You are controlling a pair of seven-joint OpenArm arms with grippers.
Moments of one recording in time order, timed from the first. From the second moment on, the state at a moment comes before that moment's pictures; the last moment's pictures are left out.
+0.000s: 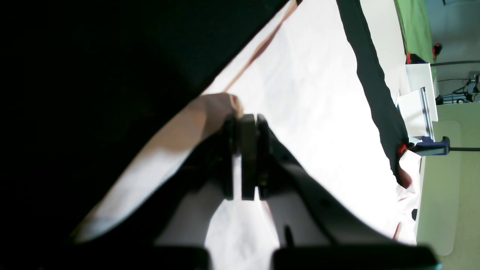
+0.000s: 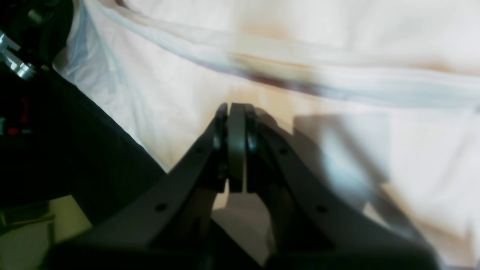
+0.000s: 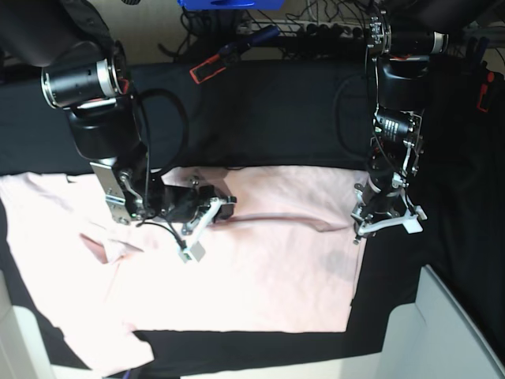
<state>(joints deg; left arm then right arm) -13.0 -9.9 -6.6 44.8 -56.5 -3.9 8.0 25.8 -1.6 -6.2 30.4 24.2 32.3 -33.0</state>
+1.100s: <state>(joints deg) -13.8 -10.0 -6.8 48.3 -56.5 -3.8 8.2 32.0 0.8 -5.8 18.2 24.4 27.0 -13.6</state>
